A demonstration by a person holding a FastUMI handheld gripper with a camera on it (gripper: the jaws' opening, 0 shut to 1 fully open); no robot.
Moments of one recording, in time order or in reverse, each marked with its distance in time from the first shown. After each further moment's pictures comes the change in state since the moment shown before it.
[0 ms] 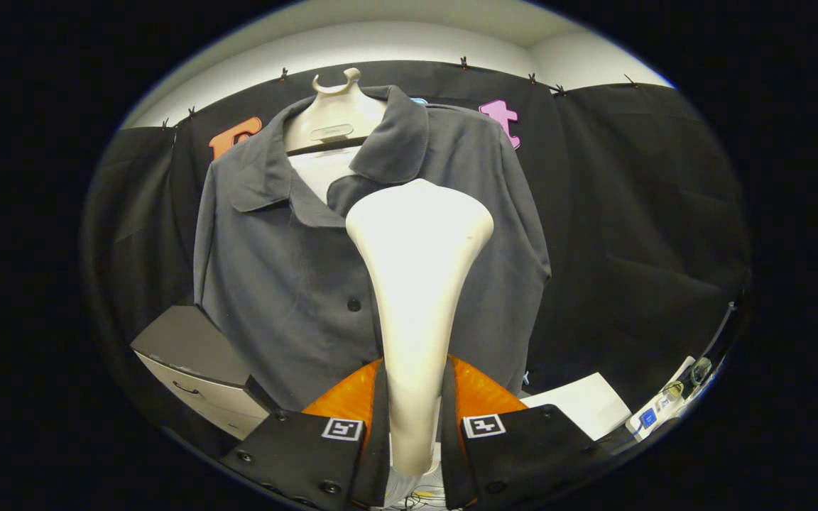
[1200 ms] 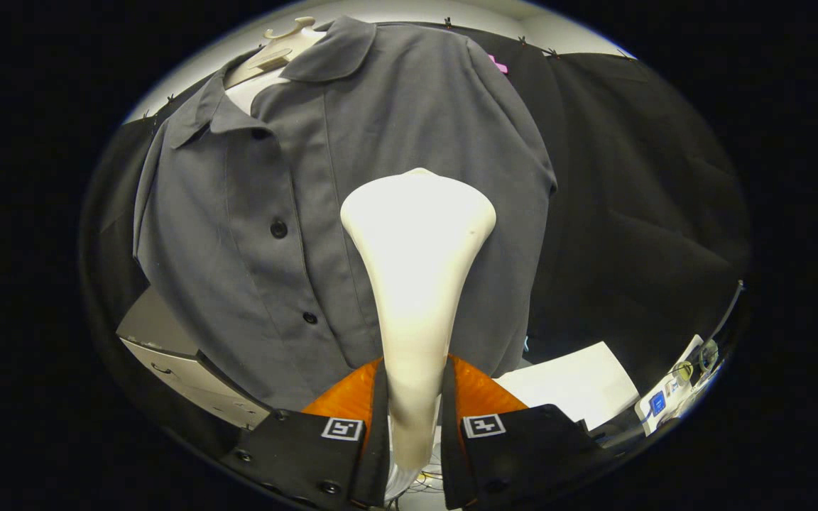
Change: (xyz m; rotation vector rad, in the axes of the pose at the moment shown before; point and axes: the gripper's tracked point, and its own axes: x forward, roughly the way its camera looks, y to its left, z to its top) arm 0.053 -0.036 -0.092 0.030 0.195 -0.011
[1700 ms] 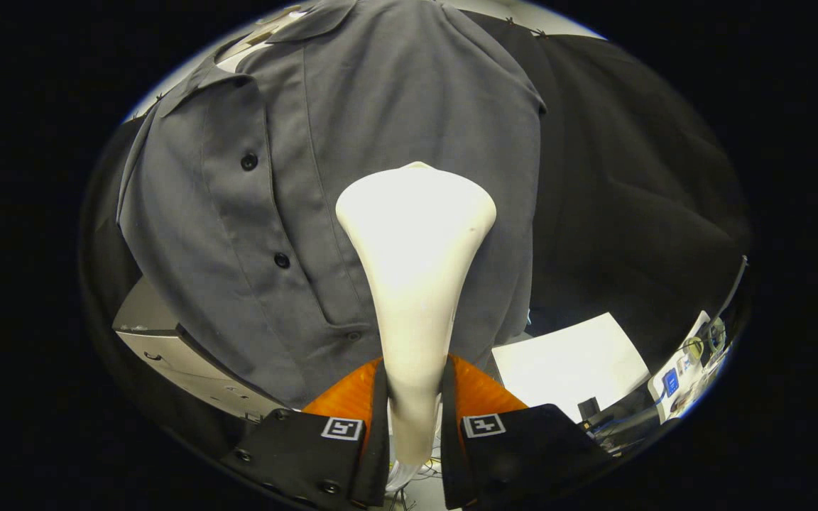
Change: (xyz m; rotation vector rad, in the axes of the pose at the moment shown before) arm 0.017 -0.011 -0.061 0.043 0.094 -0.005
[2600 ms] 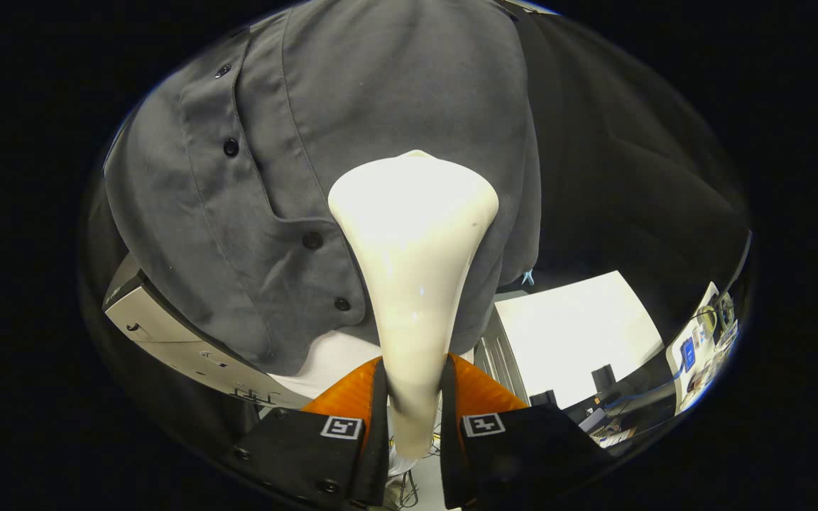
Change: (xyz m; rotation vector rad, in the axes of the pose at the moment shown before) arm 0.043 -0.024 -0.103 0.031 0.147 -0.008
